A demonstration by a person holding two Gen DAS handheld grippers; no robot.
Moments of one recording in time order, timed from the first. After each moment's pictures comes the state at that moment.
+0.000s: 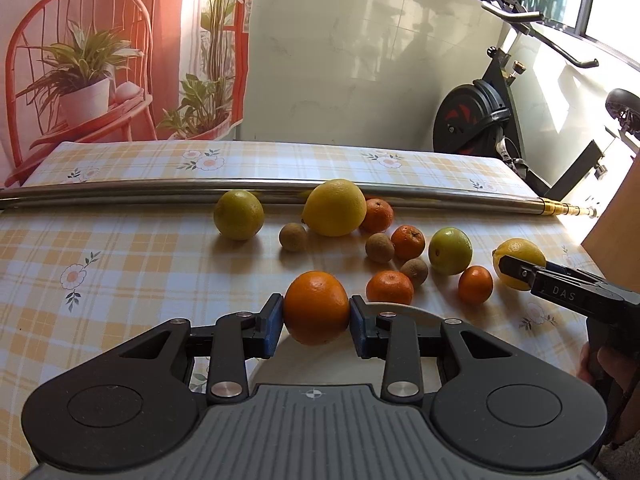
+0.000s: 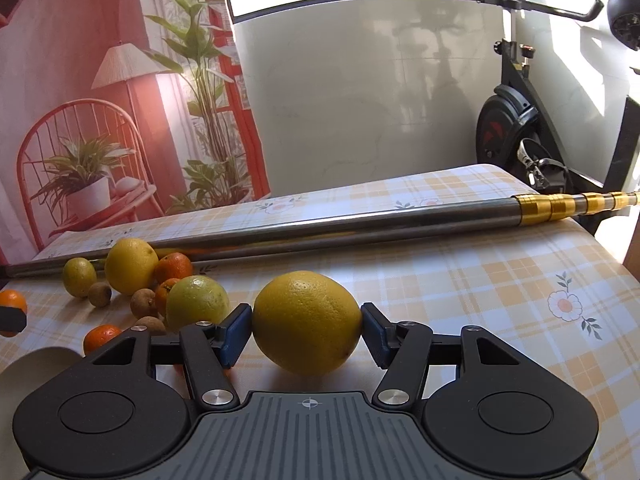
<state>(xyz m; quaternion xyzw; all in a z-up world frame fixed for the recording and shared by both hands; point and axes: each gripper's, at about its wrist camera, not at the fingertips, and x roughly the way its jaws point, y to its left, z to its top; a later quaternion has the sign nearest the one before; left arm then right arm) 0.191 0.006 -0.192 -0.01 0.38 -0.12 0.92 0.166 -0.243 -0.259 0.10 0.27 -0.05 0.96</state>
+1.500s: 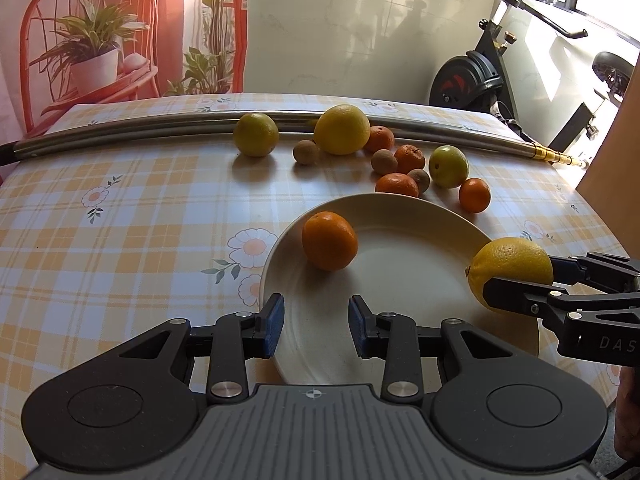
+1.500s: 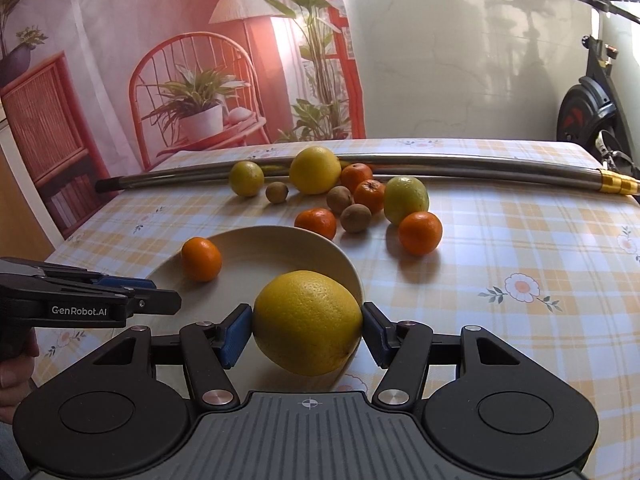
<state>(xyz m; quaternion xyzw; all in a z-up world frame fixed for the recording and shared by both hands) 0.136 0.028 -0.227 0.00 0.40 -0.12 0.91 0.080 -0.123 -0.227 0.07 0.34 0.07 0.94</state>
